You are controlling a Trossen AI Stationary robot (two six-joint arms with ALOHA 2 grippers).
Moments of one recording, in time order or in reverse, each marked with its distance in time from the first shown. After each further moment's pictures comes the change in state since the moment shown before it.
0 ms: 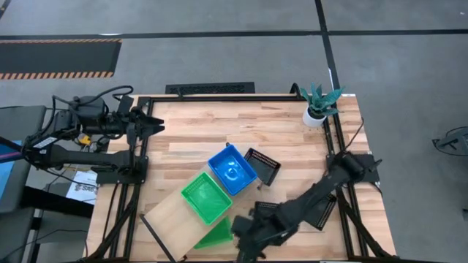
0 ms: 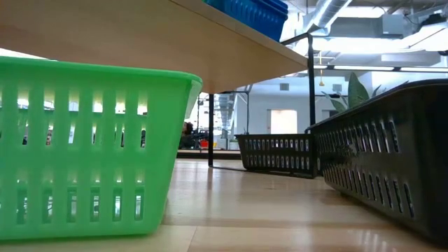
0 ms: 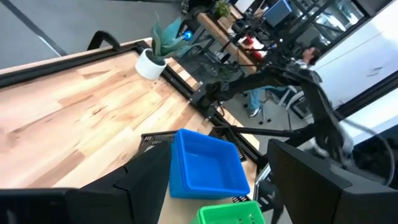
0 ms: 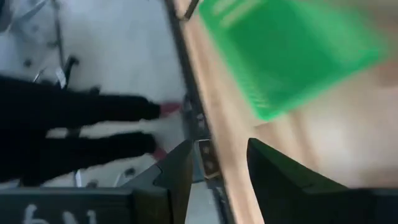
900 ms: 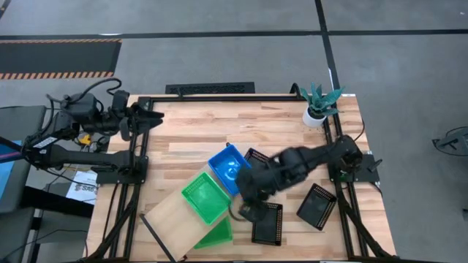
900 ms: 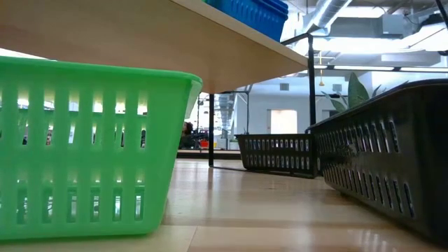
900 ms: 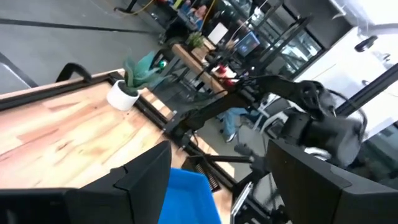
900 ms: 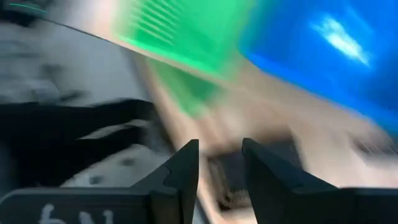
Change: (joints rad) left arm 0.000 0.000 0.000 0.167 0.003 -0.015; right arm -0.239 -0.087 0.418 -0.633 -0.136 -0.072
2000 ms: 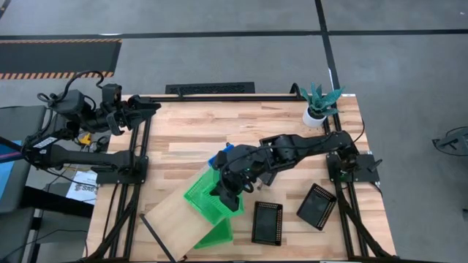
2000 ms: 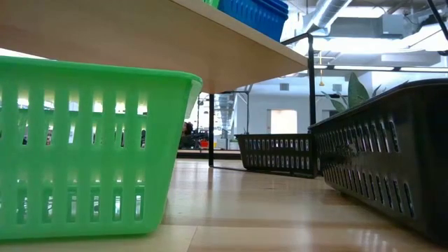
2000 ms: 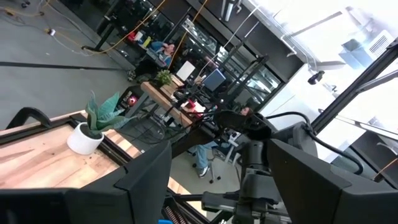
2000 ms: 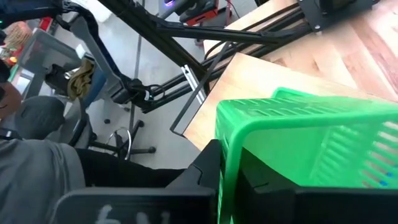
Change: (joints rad) left arm 0.000 0.000 0.000 0.218 0.000 -0.001; right arm -0.104 0.012 0.006 0.509 -0.088 -0.192
